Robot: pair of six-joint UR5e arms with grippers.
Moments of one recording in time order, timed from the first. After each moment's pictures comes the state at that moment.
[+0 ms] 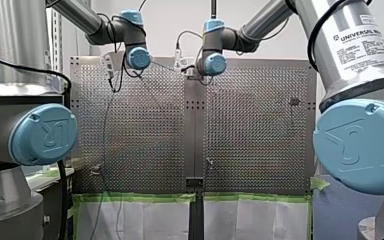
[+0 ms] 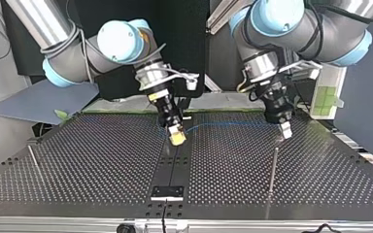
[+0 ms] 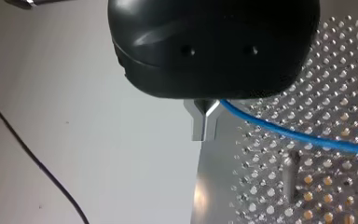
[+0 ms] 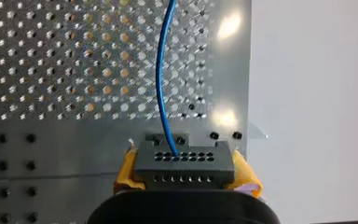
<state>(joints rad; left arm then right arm) -0.34 -1.48 -1.86 -2.59 -2.26 -1.61 2.33 -1.20 1.36 -0.32 1.55 1.53</state>
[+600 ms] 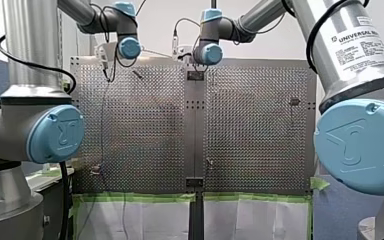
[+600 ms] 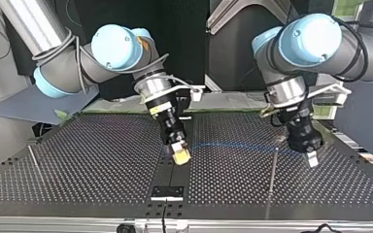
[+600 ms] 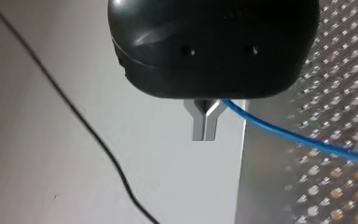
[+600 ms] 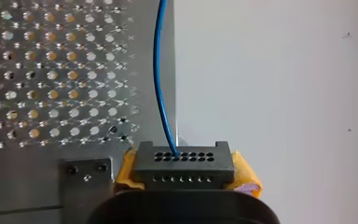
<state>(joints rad) -0.19 -1.50 -1.71 -2.74 -2.12 -1.70 2.34 -1.17 1.22 -0.30 1.53 1.53</state>
